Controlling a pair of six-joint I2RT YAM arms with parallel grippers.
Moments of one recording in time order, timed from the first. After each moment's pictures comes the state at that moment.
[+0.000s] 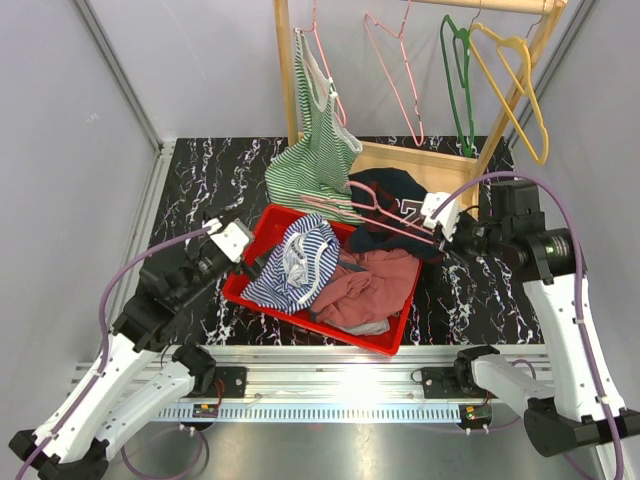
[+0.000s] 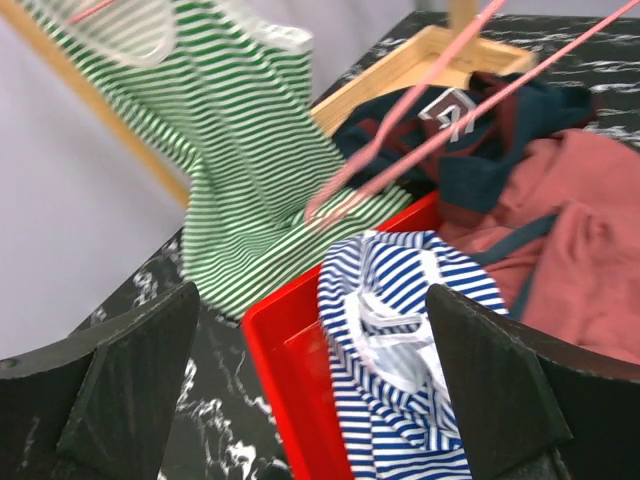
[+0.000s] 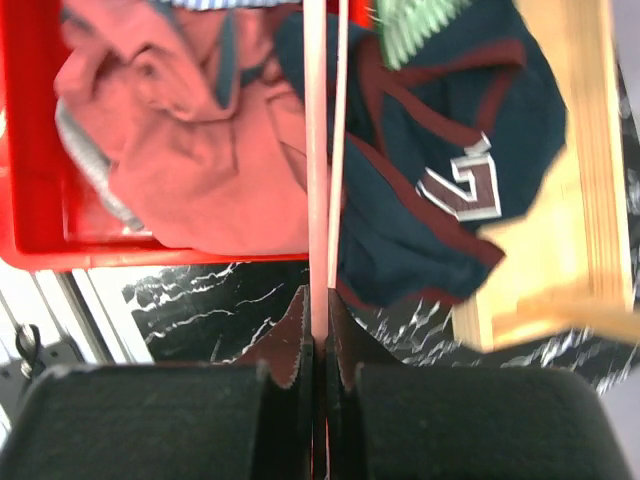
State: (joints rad) left arm -0.57 0.59 0.78 -0.23 0.21 0.36; right arm 0.20 1.02 1.36 -1.18 -0.54 -0.95
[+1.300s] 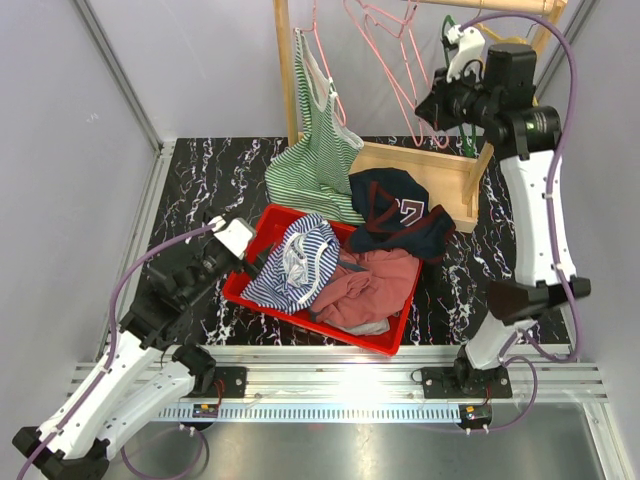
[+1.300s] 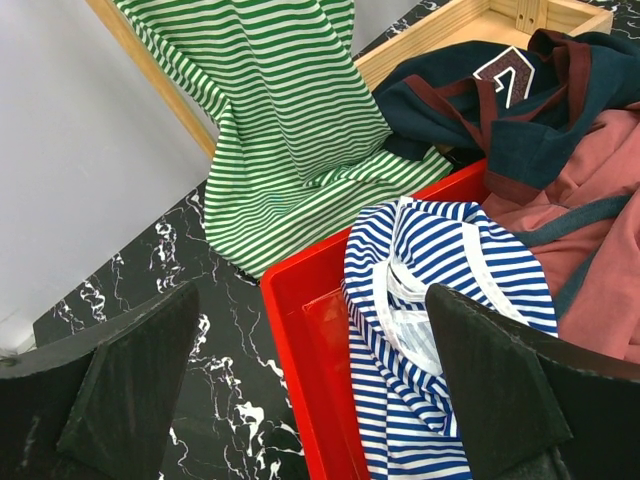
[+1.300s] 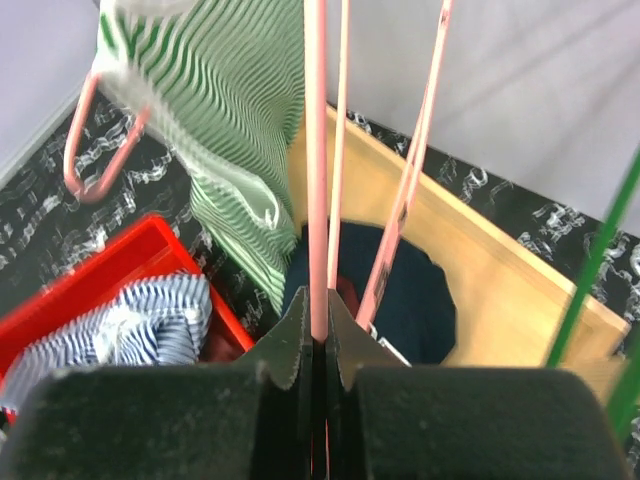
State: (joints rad) left arm -0.57 0.60 0.73 -0.21 0.09 0.35; right arm 0.18 1.68 2.27 -0.95 -0.36 -0.10
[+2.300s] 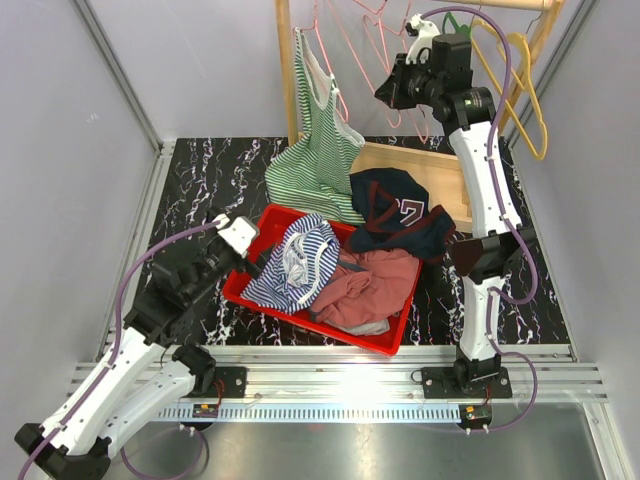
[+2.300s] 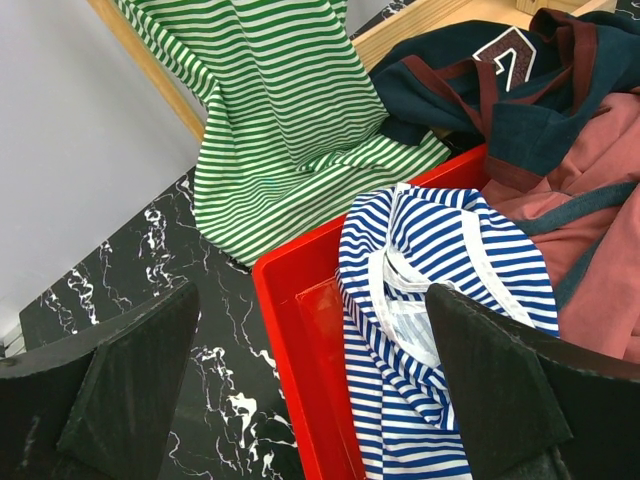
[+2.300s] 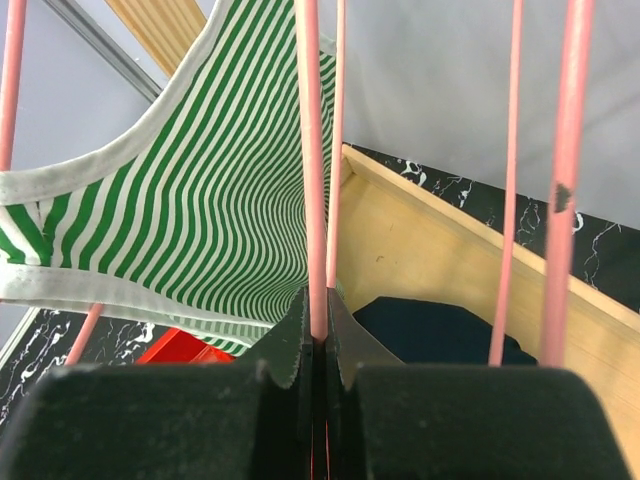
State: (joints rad) left arm -0.55 0.62 0.72 -0.21 0.10 0.34; right arm 0.26 2.14 2.65 -0.82 -0.32 0.18
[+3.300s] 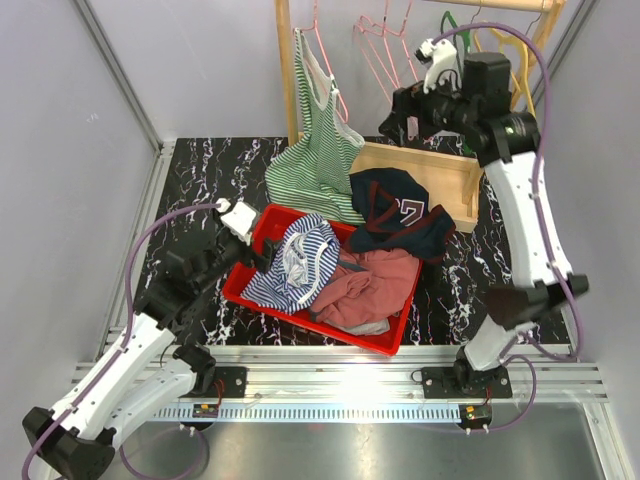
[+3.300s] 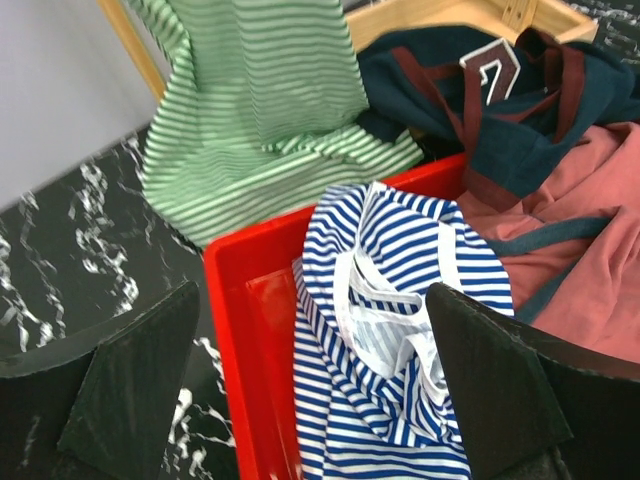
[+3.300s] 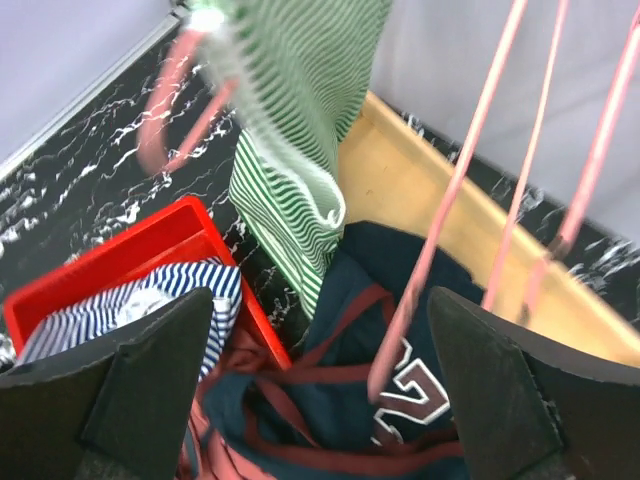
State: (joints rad) left arm -0.53 0.71 0.71 -0.16 0.12 0.15; right arm 0.26 1.75 2.23 -0.87 -0.40 -0.08
